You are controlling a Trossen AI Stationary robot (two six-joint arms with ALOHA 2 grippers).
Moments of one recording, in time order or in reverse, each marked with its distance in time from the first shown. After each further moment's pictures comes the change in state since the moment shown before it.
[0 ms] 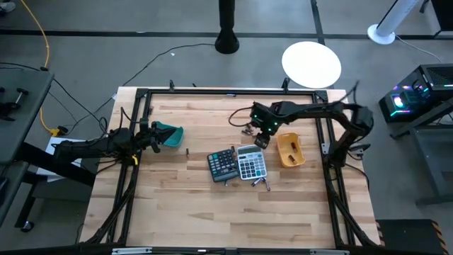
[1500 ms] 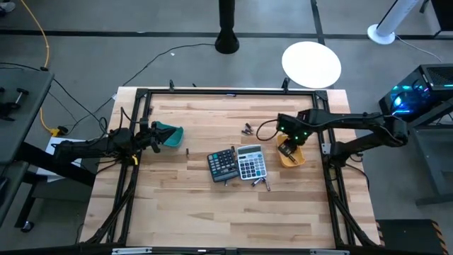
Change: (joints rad) left arm 0.000 0.000 0.000 0.000 0.000 0.000; right arm 0.091 -0.440 -0.229 -0.338 0.061 0.457
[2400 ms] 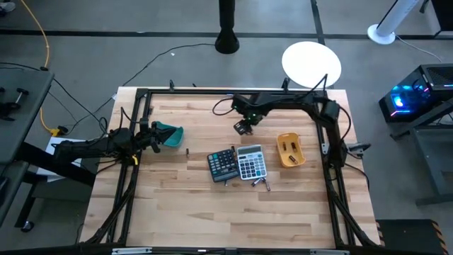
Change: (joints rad) left arm 0.000 0.000 0.000 0.000 0.000 0.000; right arm -0.150 0.806 0.625 0.253 0.077 -0.144
